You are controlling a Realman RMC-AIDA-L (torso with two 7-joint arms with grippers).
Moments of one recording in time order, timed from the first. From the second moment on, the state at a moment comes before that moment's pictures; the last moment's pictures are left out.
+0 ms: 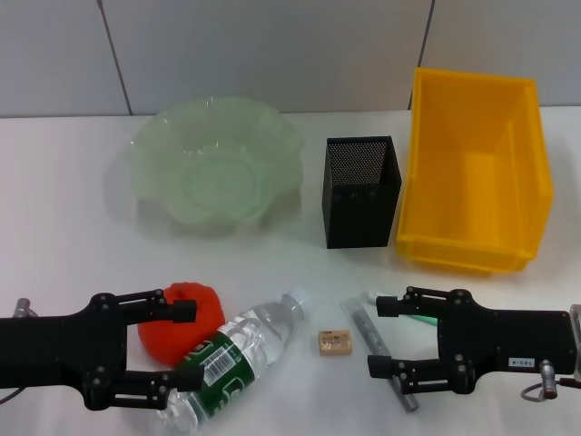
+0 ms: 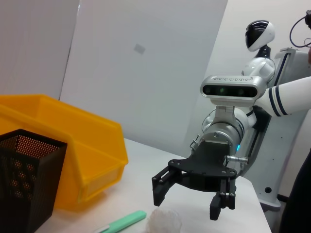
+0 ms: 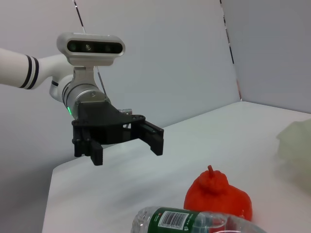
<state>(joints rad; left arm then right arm) -0.43 -1.94 0.83 0.54 1.87 1.85 -1.25 0.46 2.08 -0.83 -0.53 -1.91 -1.64 1.19</state>
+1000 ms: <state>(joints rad) -0.48 -1.96 0.74 0.56 1.92 1.62 -1.27 0.46 2.07 -0.82 -0.54 -1.90 -1.64 1.19</state>
